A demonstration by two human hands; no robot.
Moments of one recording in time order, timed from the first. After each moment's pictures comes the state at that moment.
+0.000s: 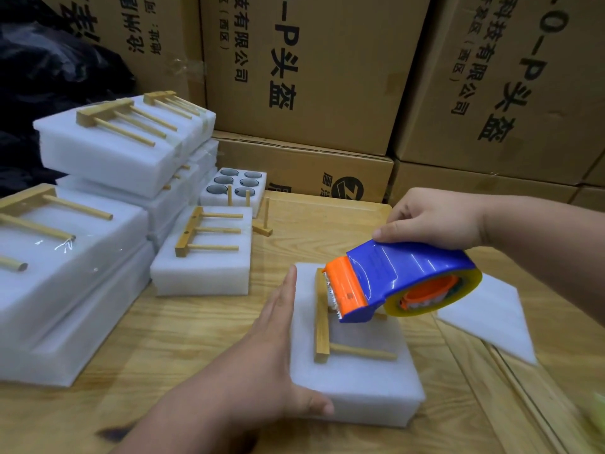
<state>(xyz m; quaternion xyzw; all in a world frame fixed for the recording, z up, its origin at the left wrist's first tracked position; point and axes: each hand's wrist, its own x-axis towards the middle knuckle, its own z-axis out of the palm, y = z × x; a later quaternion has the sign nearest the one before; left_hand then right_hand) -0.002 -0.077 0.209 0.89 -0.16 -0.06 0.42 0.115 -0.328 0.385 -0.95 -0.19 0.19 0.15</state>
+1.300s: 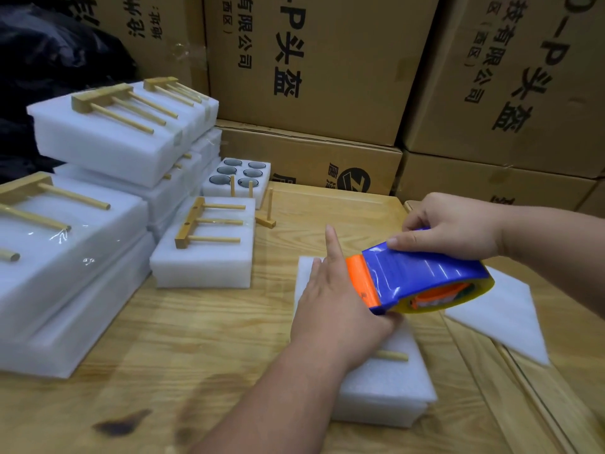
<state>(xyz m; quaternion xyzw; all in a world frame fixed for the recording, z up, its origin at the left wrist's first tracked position) 0.044 -0.175 0.227 0.88 -0.03 0.07 0.46 0.126 -0.349 0.362 -0.96 -0.21 0.14 0.15</state>
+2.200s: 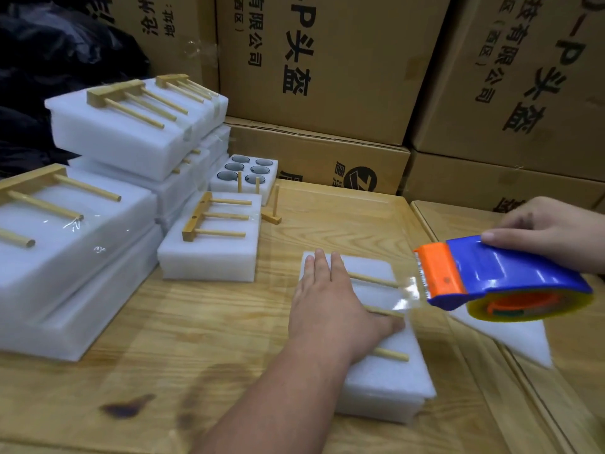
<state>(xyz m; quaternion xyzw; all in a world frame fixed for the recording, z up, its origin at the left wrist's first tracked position) 0.049 -0.176 0.215 0.95 0.02 0.03 0.31 0.103 -0.447 0.371 -0.95 -0.13 0.10 0.26</state>
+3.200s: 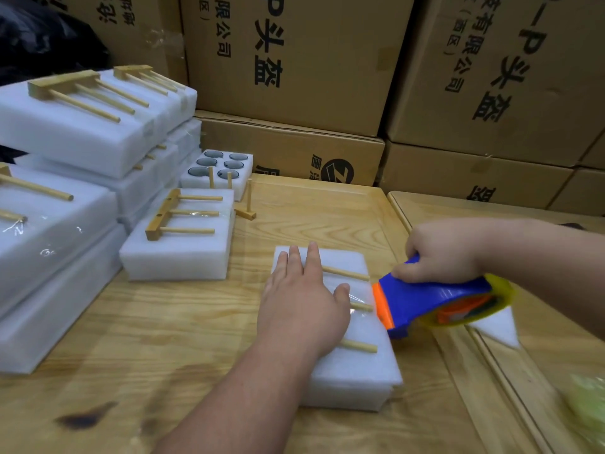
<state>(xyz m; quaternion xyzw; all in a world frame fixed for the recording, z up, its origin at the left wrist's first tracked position) 0.048 -0.177 0.218 0.96 0.01 0.03 0.28 0.116 -0.378 0.328 -0.97 -0.13 0.15 -0.14</state>
